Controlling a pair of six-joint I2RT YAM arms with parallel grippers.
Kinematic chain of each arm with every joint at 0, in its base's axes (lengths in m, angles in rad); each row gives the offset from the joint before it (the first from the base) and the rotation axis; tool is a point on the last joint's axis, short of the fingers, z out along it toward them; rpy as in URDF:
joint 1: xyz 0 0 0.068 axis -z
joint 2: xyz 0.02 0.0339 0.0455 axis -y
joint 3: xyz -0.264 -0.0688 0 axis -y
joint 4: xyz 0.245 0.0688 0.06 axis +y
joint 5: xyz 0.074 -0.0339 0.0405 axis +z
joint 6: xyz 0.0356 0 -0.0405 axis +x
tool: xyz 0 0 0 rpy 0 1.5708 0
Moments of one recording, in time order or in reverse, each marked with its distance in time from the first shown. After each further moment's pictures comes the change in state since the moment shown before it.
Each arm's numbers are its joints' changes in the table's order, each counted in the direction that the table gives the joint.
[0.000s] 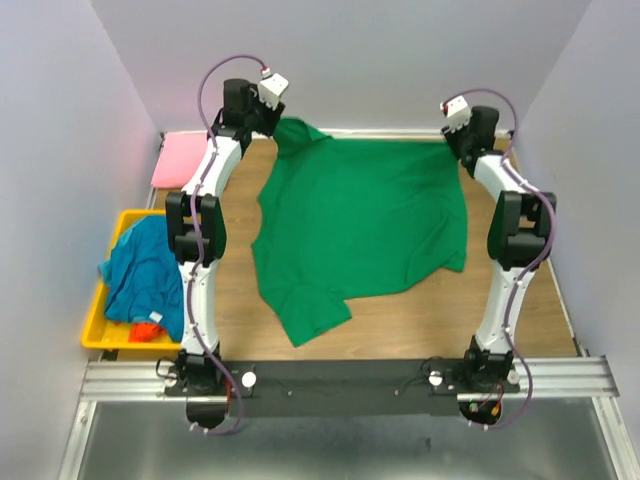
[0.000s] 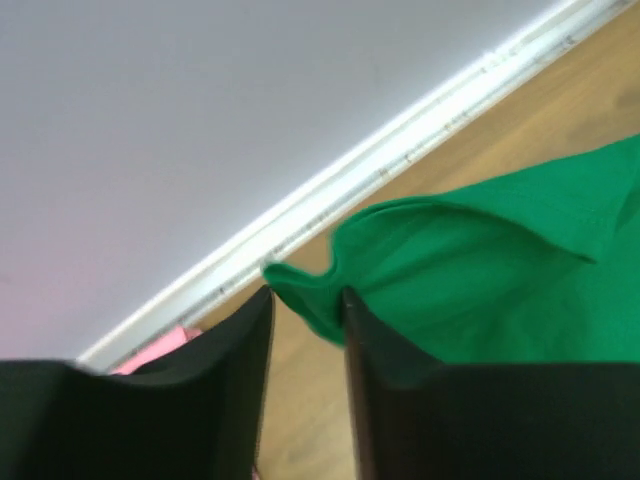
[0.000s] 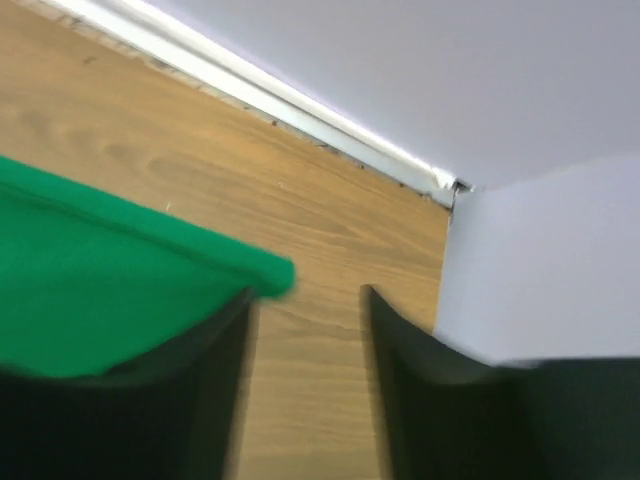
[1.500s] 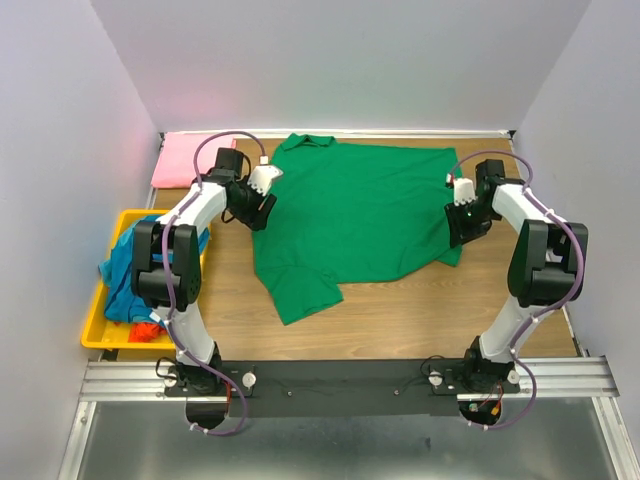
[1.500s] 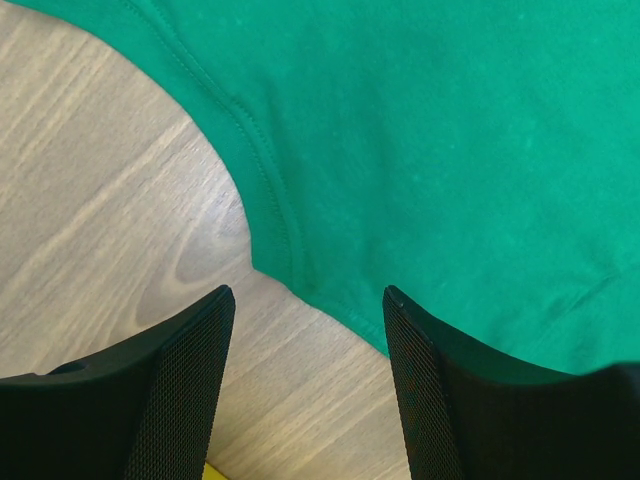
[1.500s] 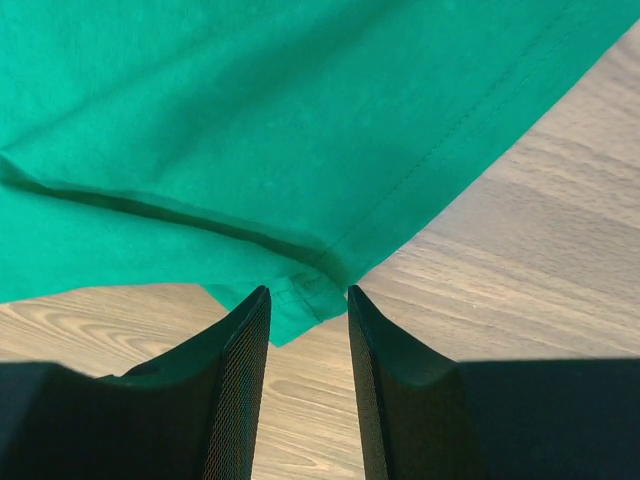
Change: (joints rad) left arm 0.001 0.410 -0.706 0.408 -0.048 0.096; right arm 0.055 0.300 -0.383 0.793 0.216 0.258
